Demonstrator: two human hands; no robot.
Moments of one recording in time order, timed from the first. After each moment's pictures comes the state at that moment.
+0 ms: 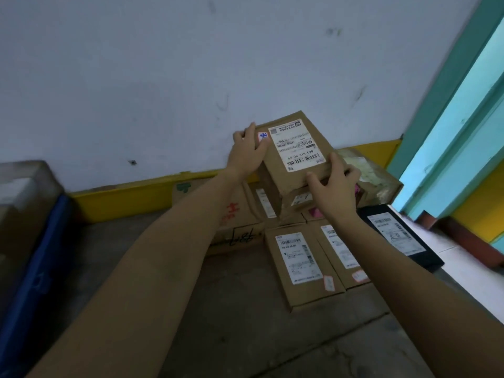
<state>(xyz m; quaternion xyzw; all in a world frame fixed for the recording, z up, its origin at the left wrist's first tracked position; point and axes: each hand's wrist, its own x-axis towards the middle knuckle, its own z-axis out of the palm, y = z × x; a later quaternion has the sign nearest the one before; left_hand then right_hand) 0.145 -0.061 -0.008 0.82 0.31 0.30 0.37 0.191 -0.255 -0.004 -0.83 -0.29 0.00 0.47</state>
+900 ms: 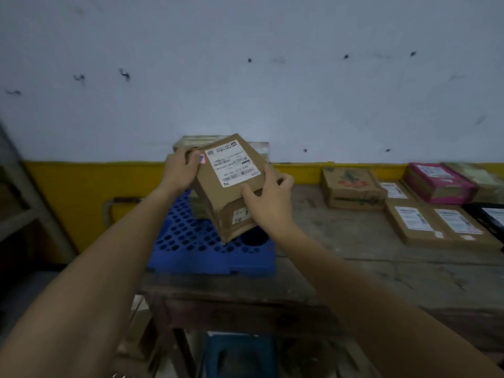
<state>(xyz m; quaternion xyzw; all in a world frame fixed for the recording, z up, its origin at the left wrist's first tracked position) -0.525 -0.235 0.067 0.70 0.52 0.44 0.21 -0.371 -0.380 0.052 -0.66 -0.55 0.14 0.49</state>
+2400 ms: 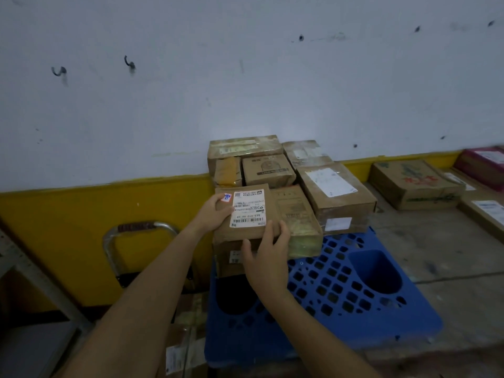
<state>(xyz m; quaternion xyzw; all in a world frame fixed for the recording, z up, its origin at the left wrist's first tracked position) -0.652 0.007 -0.033 0.73 0.49 0.25 0.39 -0.588 -0.159 -0.054 -0.79 -0.46 0.04 0.40</state>
